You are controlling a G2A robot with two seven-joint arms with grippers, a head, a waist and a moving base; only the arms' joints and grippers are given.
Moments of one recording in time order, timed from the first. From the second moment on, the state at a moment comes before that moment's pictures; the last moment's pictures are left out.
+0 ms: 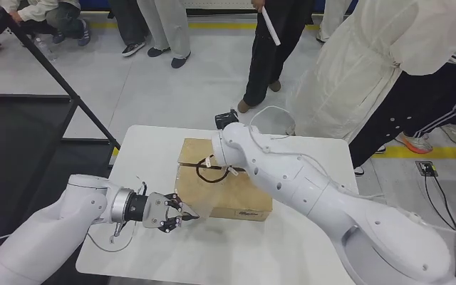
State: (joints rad) left arm 0.64 -0.62 -0.82 -1.61 -1.50 1.01 -0.81; right arm 0.09 -1.62 0.18 -0.80 -0.48 0.70 1.12
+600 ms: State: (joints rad) left arm 0.62 -0.61 -0.81 -1.62 -1.51 1.01 -0.81; right arm 0.09 -1.60 0.21 -0.79 -0.46 0.74 1.08
